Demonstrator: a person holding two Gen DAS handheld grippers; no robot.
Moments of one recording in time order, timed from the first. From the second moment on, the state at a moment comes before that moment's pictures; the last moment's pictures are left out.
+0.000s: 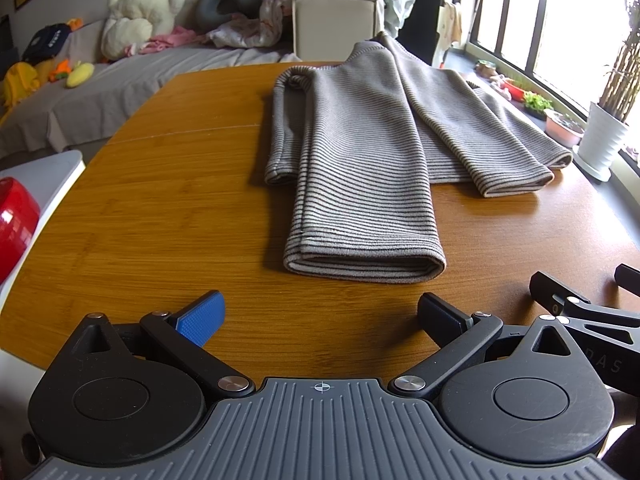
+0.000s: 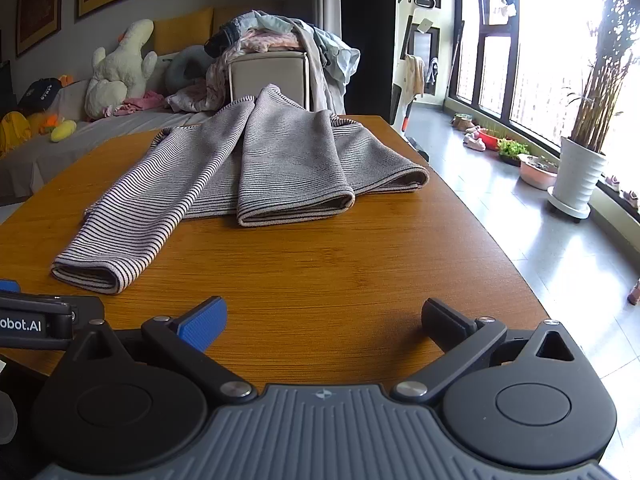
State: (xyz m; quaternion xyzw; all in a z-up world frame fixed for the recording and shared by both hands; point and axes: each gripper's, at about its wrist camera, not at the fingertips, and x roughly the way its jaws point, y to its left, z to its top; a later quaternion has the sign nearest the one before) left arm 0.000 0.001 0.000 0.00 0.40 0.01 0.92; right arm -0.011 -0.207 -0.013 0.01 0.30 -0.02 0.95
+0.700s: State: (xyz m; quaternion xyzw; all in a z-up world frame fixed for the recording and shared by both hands) left arm 0.001 0.000 0.001 -0.01 0.40 0.00 0.92; right arm -0.012 -0.207 -0.014 0.00 0.29 -0.01 0.96
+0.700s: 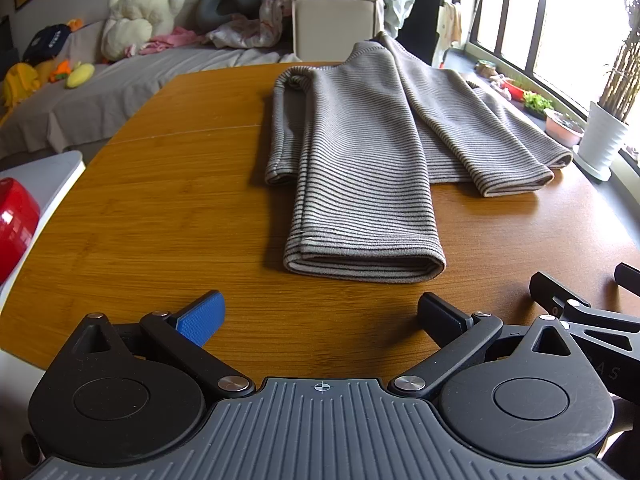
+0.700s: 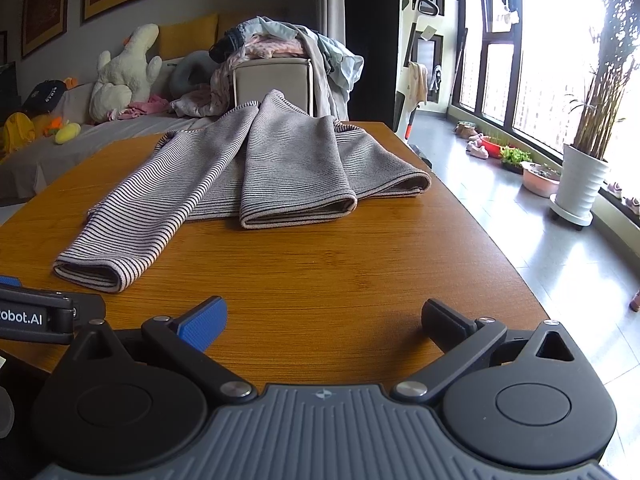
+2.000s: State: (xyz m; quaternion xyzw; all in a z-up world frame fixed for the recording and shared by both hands) left arm 0.174 0.024 0.029 -0.03 0.34 -0.08 0.94; right arm 0.205 -0.229 0.041 0.03 0.22 0.05 0.97
